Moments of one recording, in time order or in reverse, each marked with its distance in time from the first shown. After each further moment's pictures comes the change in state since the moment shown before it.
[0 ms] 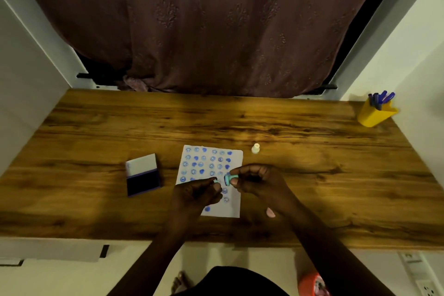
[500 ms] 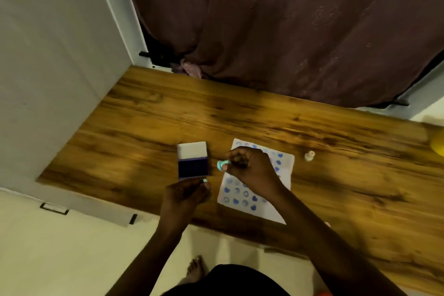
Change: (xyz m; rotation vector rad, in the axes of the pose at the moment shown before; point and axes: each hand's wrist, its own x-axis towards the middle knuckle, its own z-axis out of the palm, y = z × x) left_hand -0.022 -0.002 -0.130 -0.026 0.284 -0.006; right_hand 0.077 -0.015 0.142 -0.449 -0.099 -0.219
